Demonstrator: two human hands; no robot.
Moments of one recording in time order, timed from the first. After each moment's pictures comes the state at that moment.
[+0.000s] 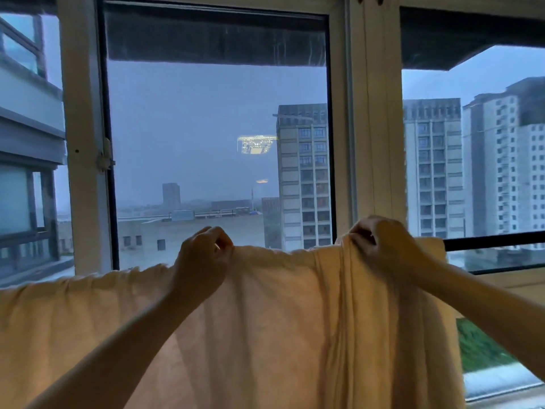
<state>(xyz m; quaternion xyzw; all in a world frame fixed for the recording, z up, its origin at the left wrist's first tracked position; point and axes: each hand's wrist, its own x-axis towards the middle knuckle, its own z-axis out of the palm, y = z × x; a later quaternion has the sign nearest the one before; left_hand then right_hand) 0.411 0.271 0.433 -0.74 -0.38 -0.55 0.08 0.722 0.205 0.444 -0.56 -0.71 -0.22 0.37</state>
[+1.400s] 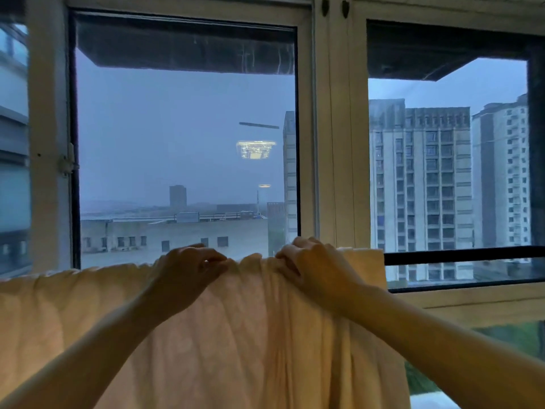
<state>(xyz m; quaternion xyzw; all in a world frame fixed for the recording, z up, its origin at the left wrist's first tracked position) 0.504 0.240 0.433 -0.81 -0.39 -0.42 0.13 0.754 0.186 0.434 -0.49 -0.77 -0.28 0.30</state>
